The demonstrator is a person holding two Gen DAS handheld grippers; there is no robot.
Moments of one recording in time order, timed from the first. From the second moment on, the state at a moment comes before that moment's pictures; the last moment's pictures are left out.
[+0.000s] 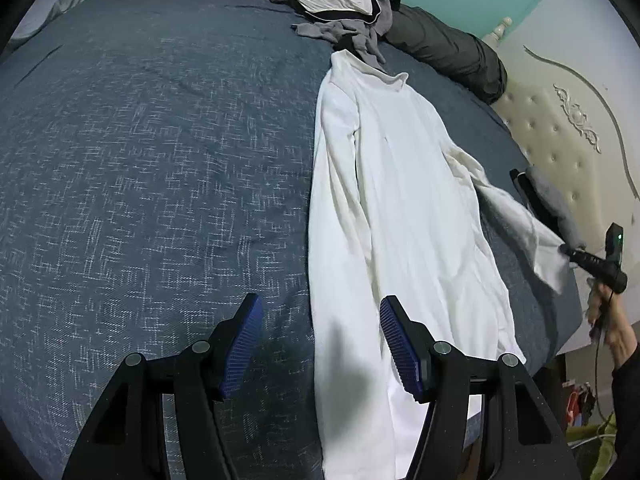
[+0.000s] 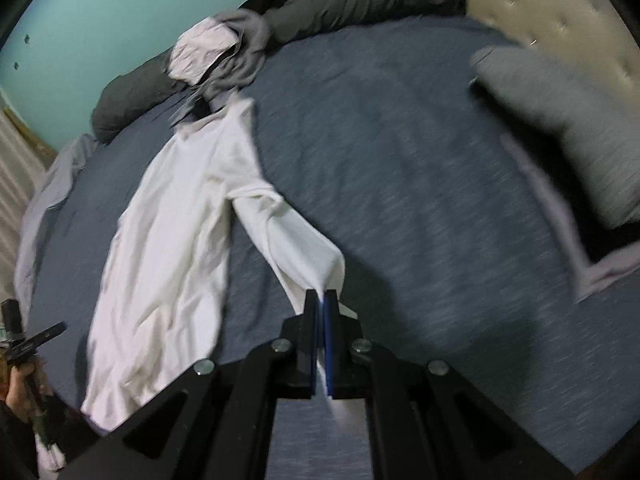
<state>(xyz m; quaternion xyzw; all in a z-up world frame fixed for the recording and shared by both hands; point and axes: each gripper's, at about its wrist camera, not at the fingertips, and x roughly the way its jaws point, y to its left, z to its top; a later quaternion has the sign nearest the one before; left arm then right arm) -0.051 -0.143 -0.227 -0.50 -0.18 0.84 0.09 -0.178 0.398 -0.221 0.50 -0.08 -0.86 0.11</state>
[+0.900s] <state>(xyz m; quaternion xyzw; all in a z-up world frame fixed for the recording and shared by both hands) -0.063 -0.117 -0.293 -0.59 -0.18 0.78 0.10 -0.143 0.428 -0.188 0.44 -0.20 -0.87 0.10</state>
